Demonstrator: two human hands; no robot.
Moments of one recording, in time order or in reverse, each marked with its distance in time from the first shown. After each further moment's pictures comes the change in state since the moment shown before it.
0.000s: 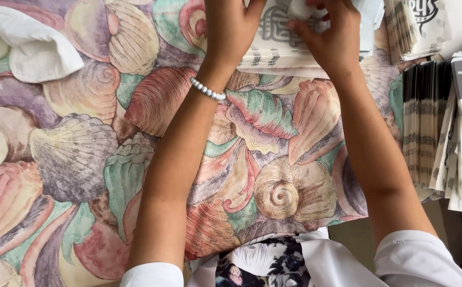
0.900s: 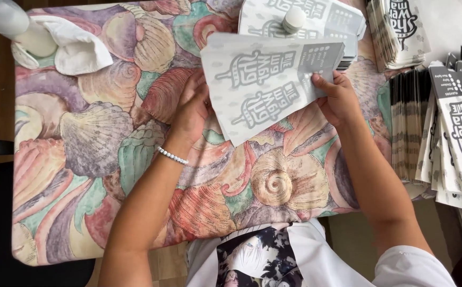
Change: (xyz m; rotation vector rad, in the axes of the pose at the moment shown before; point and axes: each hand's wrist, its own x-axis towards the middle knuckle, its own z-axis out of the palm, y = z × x) left_hand -0.155 0.035 -0.075 -0.994 0.183 -0.933; right_hand -0.102 -0.014 -0.011 1.277 0.192 0.990
